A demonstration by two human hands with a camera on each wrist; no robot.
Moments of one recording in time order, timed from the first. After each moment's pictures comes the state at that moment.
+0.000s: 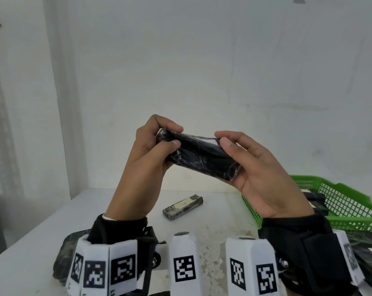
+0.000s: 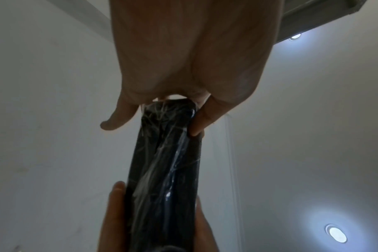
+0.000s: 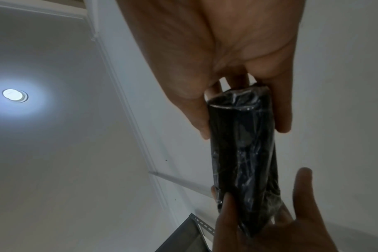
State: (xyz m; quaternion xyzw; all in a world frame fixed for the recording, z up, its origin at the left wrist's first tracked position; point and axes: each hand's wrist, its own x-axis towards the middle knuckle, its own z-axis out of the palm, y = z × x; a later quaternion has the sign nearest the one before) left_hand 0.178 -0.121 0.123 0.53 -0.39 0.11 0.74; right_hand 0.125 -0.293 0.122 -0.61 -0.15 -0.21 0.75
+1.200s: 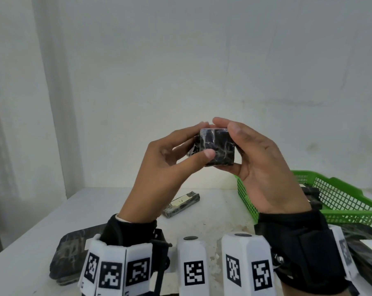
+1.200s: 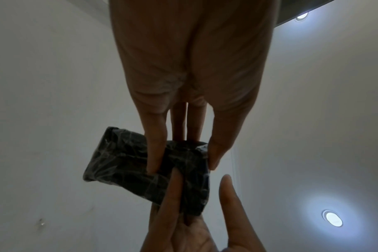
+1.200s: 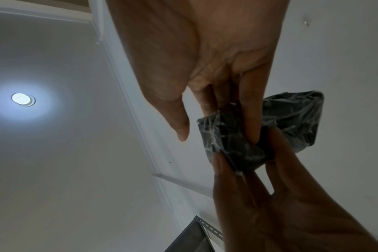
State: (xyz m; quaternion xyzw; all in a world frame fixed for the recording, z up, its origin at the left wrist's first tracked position) left_hand 0.175 -0.143 0.113 0.55 -0.43 0.08 0.71; right_hand 0.114 -0.292 0.128 -0.62 -0.20 -0.28 0.70
